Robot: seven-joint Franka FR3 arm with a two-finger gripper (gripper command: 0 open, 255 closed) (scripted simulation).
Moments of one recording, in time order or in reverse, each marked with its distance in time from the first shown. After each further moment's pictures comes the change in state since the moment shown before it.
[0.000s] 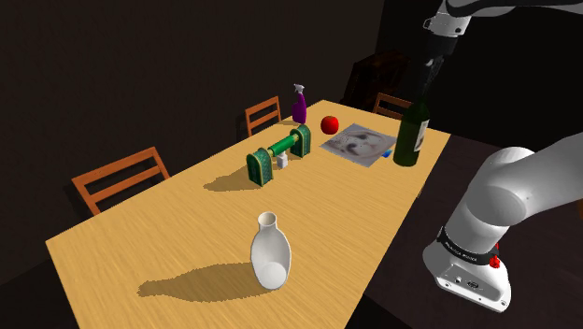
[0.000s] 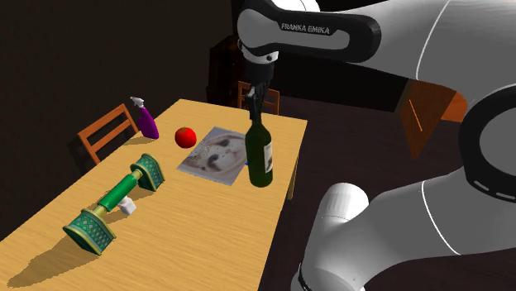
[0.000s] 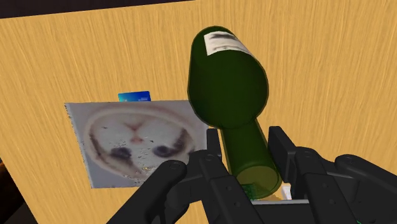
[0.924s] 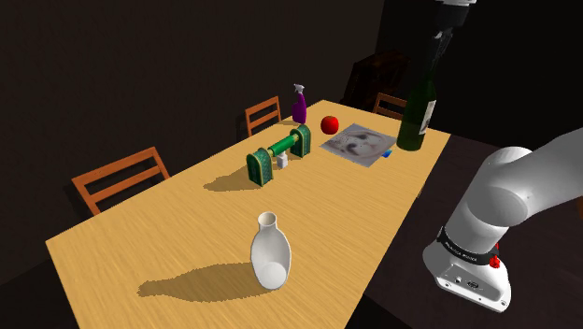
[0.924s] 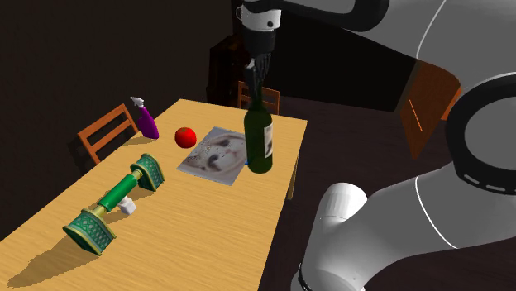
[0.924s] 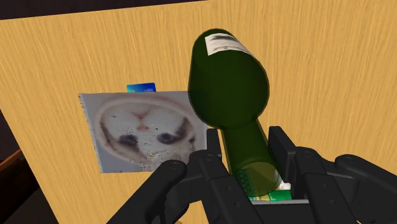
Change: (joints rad) arm 0.022 0.053 0.026 0.221 0.034 -0.169 -0.013
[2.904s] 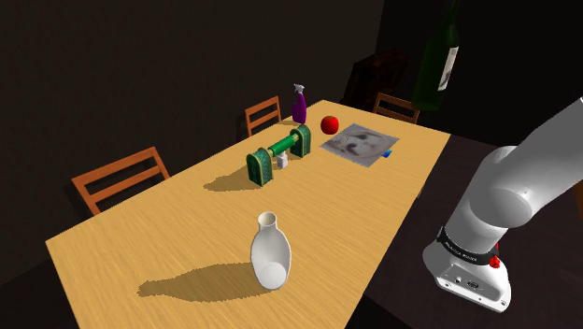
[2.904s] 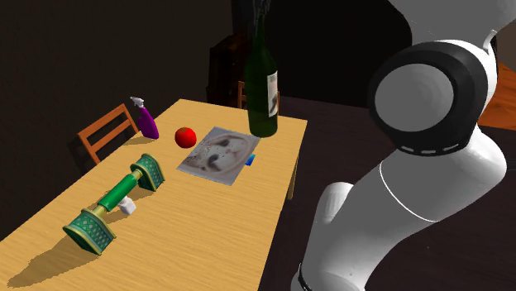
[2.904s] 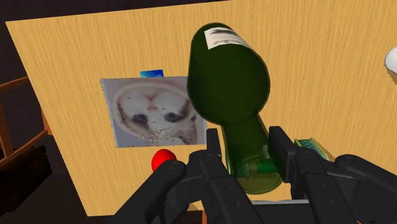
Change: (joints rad) arm 0.055 0.272 -0.034 0.662 0.085 -0.401 -0.078
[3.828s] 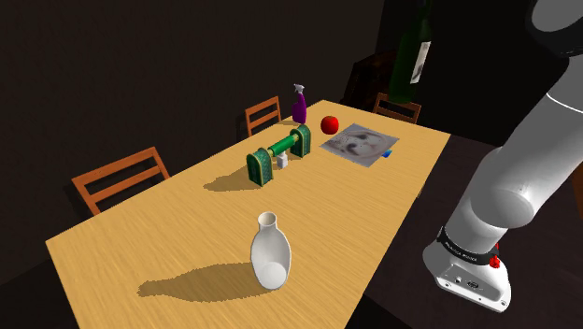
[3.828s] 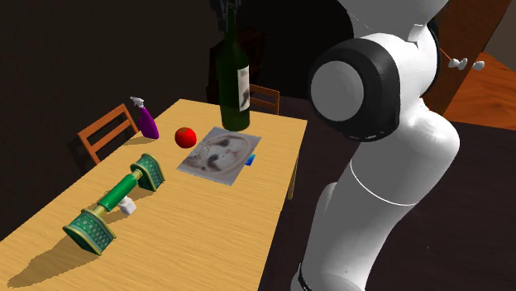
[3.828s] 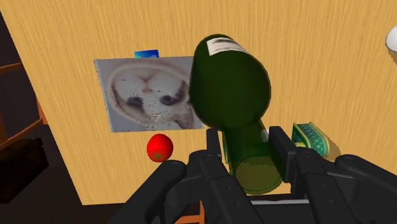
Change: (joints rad) arm 0.029 0.214 -0.046 0.212 0.105 -0.024 0.011
